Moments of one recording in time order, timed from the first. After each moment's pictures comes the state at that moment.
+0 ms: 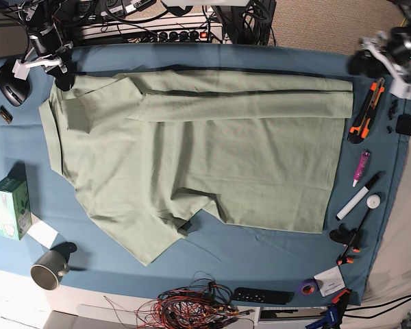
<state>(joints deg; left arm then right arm) 34.2 -22.9 -30.6 98.2 -58.7 -32.5 58.6 -23.0 6.3 54.2 85.0 59.5 33.0 -49.7</state>
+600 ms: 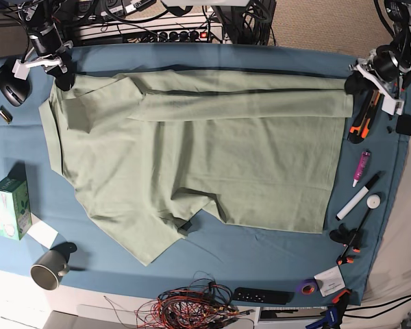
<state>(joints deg) 27.1 -20.9 -27.5 94.0 -53.0 -28.0 55.0 -23.0 6.3 54.2 85.0 59.5 33.2 -49.8</state>
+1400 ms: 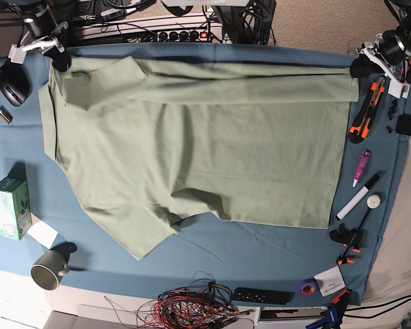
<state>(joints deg) 33.1 -21.3 -30.9 94.2 -56.1 -29.3 56.1 -31.4 9.3 54.2 85.4 62.3 34.3 -50.6</state>
